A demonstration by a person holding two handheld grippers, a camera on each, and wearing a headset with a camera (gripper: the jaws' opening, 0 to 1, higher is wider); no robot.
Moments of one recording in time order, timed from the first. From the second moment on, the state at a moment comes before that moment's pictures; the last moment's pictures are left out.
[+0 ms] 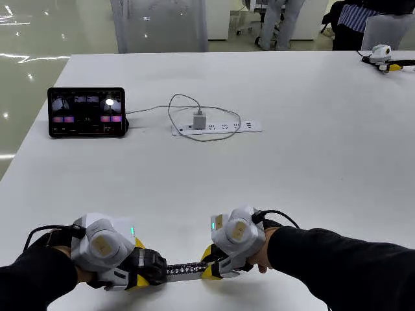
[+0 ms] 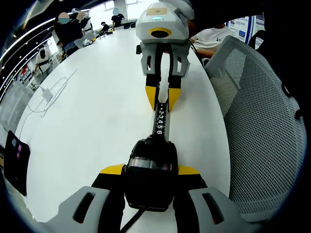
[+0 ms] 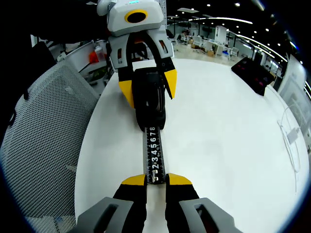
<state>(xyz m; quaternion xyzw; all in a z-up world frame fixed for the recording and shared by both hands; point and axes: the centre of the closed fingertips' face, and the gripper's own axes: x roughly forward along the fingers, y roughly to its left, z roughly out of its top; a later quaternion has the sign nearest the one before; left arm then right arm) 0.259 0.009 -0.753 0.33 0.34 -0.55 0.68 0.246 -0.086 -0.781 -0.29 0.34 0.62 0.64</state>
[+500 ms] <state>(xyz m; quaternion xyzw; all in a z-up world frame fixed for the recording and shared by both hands) 0.259 0.008 -0.752 0.33 0.33 -0.56 0.68 0.247 -0.096 -0.781 -0.30 0.35 0.62 0.64</state>
